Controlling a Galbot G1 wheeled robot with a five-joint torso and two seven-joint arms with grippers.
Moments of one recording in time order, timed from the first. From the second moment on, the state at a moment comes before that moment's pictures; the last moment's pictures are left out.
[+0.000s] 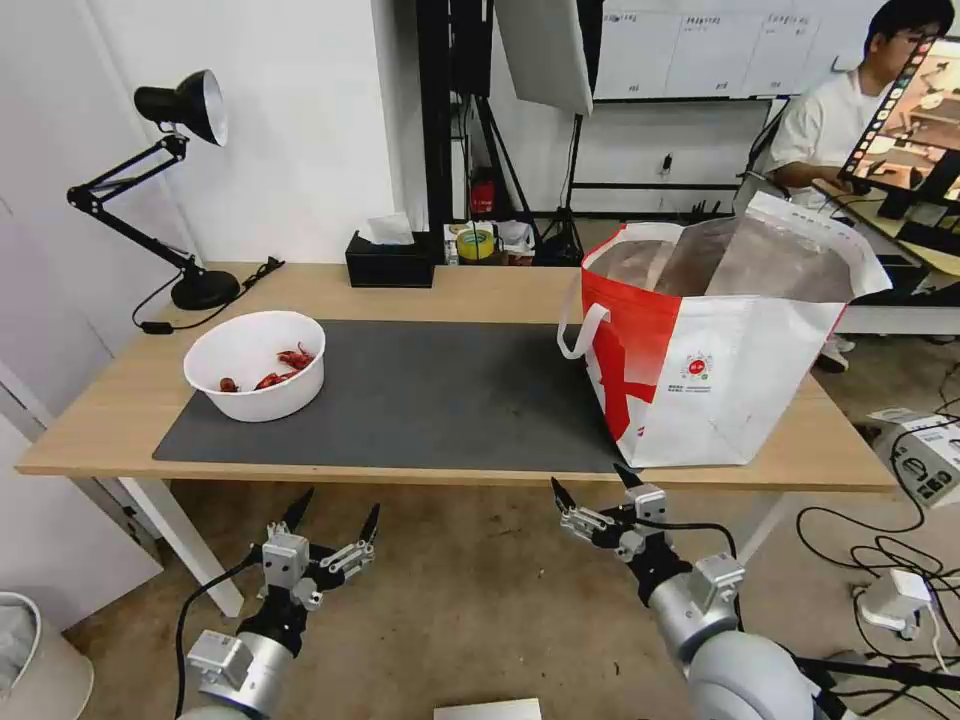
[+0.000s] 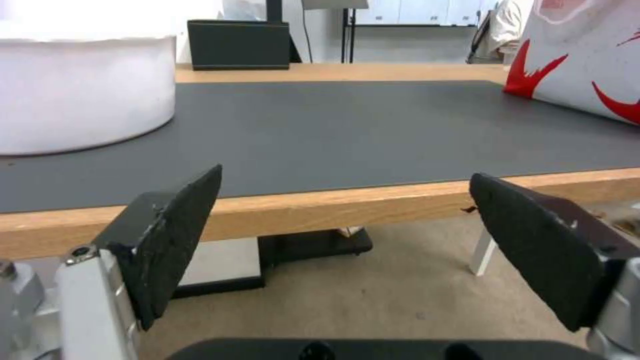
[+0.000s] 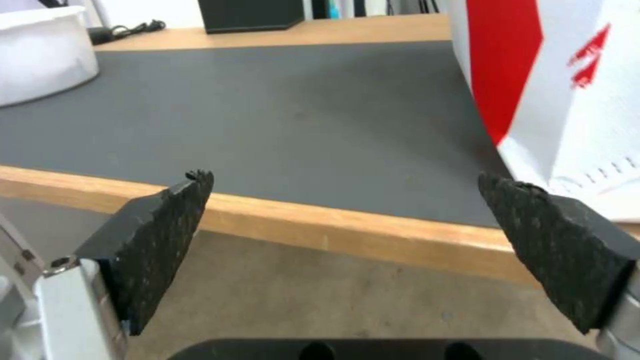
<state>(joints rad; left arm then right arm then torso) 1.75 -1.21 -0.53 -2.12 -0.30 -0.13 0.06 -1.41 0.78 0.06 2.16 0.63 0.01 0.42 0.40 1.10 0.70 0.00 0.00</state>
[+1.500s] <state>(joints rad) 1.27 -0.61 -0.57 -1.92 -0.89 0.02 -0.12 -1.43 0.79 0.06 2.17 0.63 0.00 0.45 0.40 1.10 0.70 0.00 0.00</state>
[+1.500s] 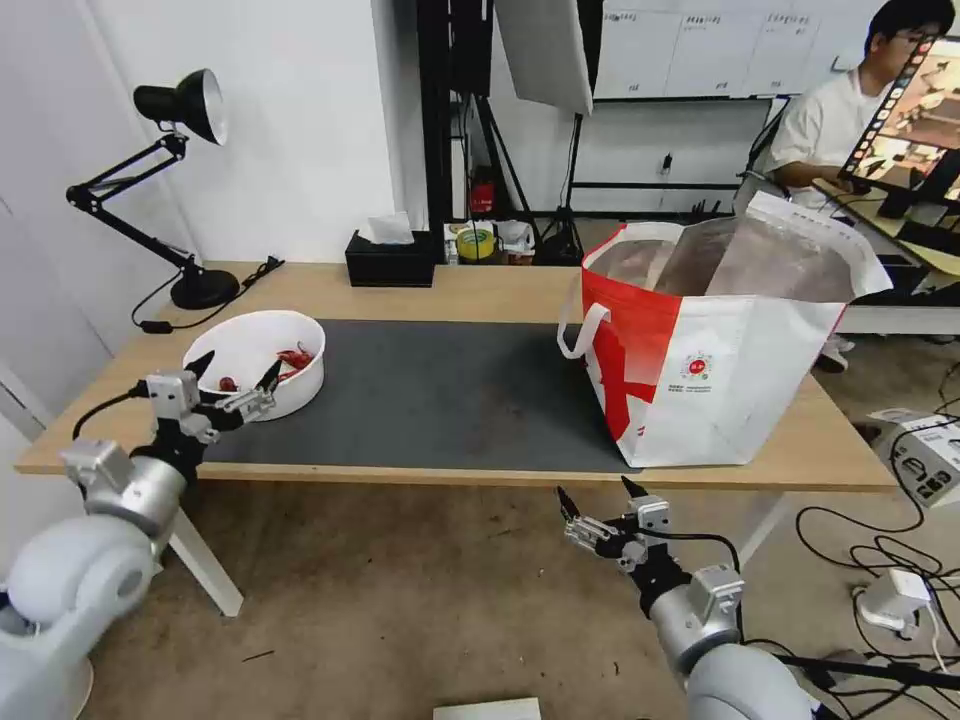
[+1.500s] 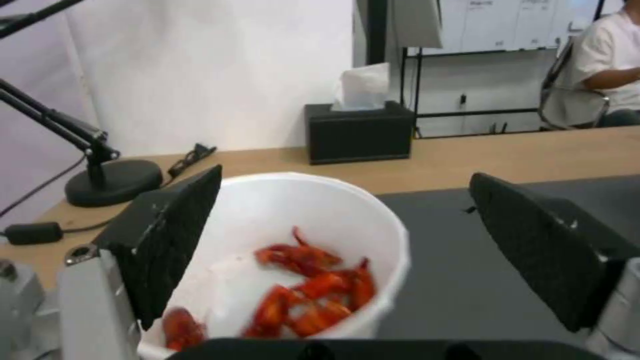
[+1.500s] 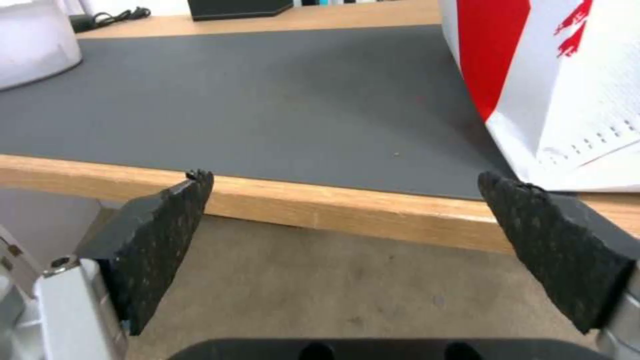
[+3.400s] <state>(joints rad) 0.53 -0.51 -0.13 -1.38 -1.48 0.74 -0.27 -1.43 0.79 0.06 2.17 0.63 0.00 0.45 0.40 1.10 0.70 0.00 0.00</state>
